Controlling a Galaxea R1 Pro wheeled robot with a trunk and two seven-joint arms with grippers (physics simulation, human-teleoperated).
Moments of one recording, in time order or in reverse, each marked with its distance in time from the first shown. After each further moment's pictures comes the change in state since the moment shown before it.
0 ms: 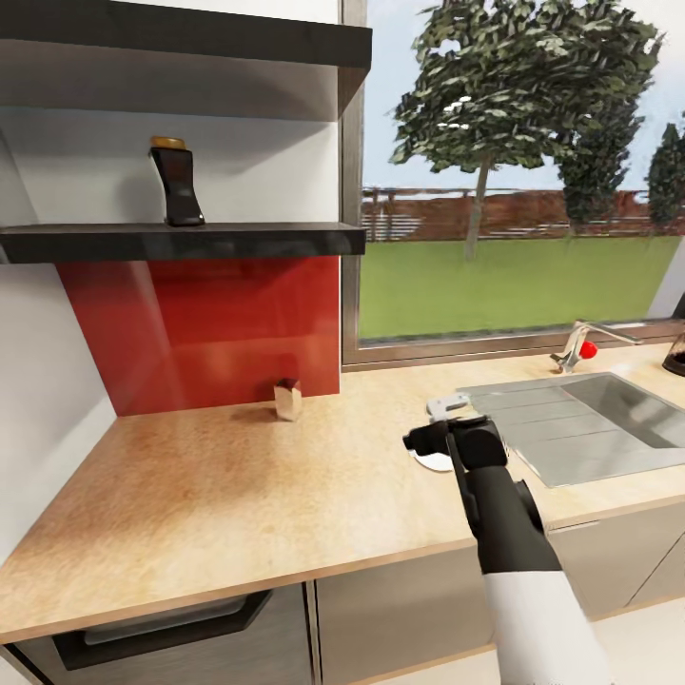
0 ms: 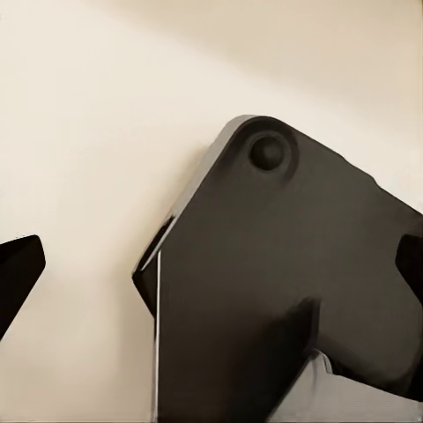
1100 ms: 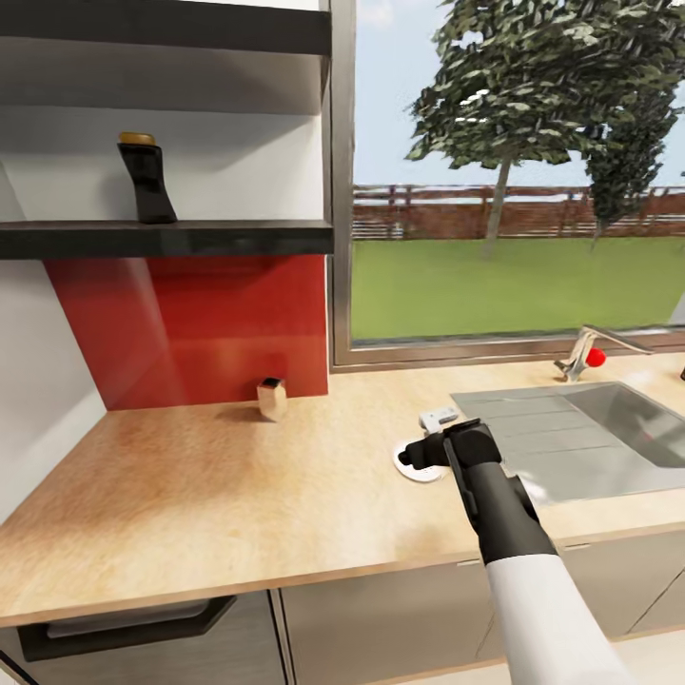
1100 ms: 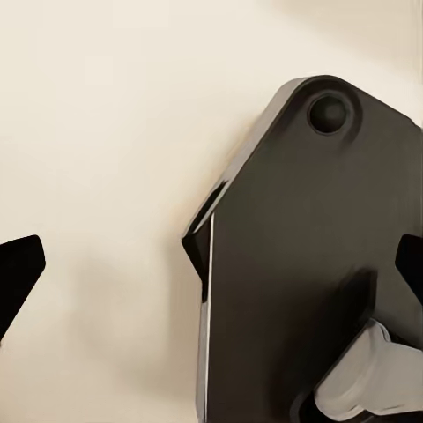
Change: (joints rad) left arm 0.000 0.004 -0.002 0.056 -0.007 0.008 0.078; right arm -0.035 -0.040 0.007 0.153 0.002 0.000 0.107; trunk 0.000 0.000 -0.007
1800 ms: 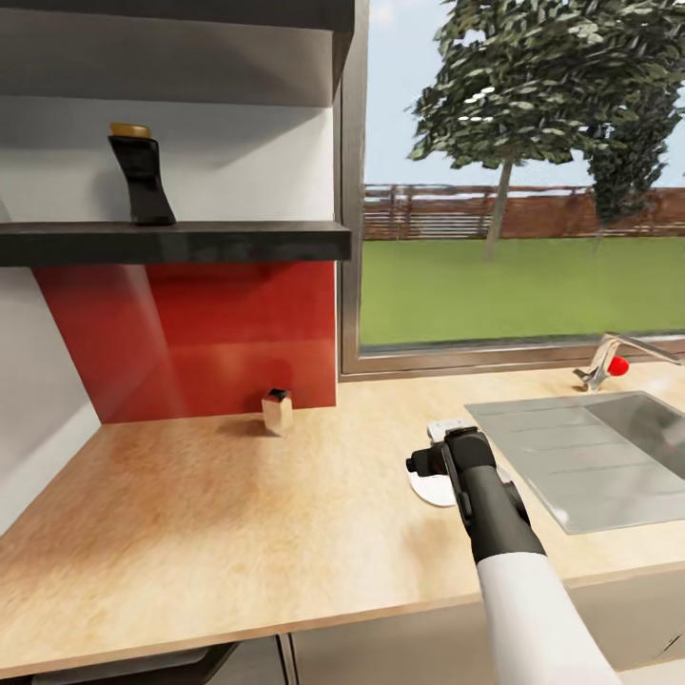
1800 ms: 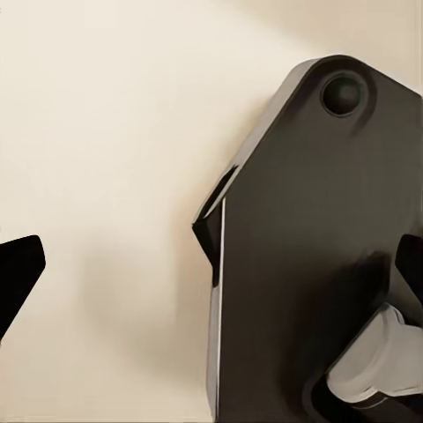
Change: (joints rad) left arm 0.000 0.004 -0.002 0.031 -0.001 0.001 0.000; right arm -0.003 0.047 -0.095 0.088 -0.030 0.001 -0.175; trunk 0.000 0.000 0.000
